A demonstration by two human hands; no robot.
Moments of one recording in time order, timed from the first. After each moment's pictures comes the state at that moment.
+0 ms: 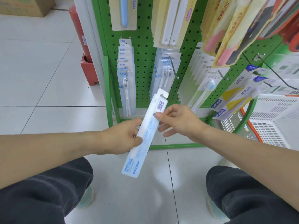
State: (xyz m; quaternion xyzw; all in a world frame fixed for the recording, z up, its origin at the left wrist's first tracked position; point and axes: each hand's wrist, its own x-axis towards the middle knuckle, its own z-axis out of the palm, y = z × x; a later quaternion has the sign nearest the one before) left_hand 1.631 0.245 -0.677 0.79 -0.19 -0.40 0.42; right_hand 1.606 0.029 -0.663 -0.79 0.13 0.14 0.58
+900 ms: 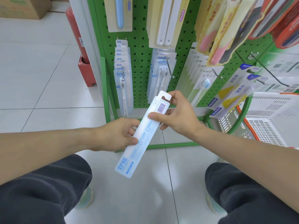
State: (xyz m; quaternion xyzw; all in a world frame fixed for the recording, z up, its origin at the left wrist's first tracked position) left_hand 1.636 0.250 -0.673 0.79 -0.20 -0.41 0.41; right_hand 1.605 0.031 -0.667 -0.81 0.07 -0.01 0.59
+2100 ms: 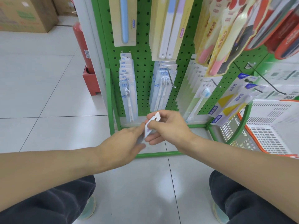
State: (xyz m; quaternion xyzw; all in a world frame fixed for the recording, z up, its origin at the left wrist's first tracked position) left_hand 1.617 0.247 -0.672 0.89 -0.37 -0.12 0.22; right_hand 1.594 0.070 -0.646 -0.73 0.12 0.09 0.66
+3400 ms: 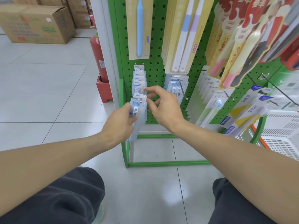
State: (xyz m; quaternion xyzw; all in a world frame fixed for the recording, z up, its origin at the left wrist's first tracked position) left_hand 1.680 0.260 -0.657 0.93 -0.12 -0.01 0.34; right_hand 1.681 0.091 -0.643 -0.88 -0.05 -0.16 0.44
